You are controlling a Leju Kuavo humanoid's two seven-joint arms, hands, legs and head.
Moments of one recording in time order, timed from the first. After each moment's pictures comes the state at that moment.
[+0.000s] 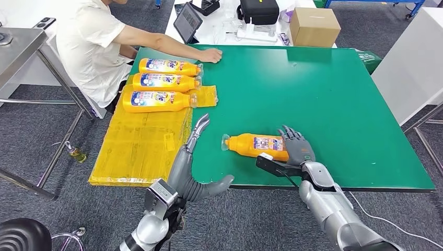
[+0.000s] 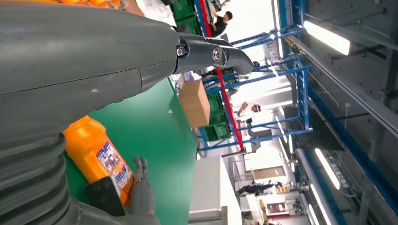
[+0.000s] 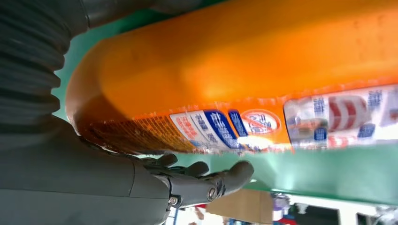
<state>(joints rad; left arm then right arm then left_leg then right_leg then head) -0.21 -0.14 -0.68 -1.46 -0.08 0.30 -0.49 -0.52 -0.16 0.34 -0.57 1.09 -0.30 -0.21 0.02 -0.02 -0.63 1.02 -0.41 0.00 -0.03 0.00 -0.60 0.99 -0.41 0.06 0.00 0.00</state>
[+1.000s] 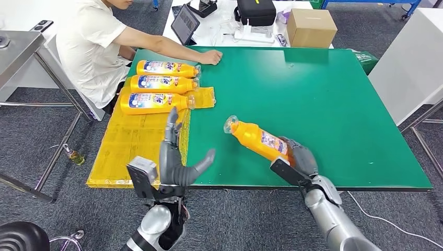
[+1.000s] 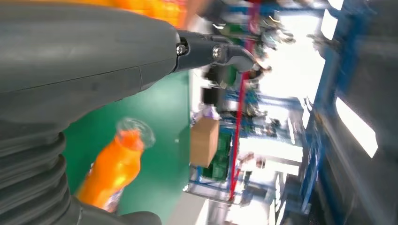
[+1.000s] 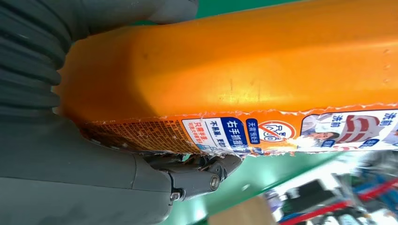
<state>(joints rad) -0.20 -0.22 -0.61 -1.39 0.24 0.49 -0.53 -0.40 -0.11 0.22 -0.65 0.64 -0.31 -0.61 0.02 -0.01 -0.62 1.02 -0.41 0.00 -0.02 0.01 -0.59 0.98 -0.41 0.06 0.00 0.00</state>
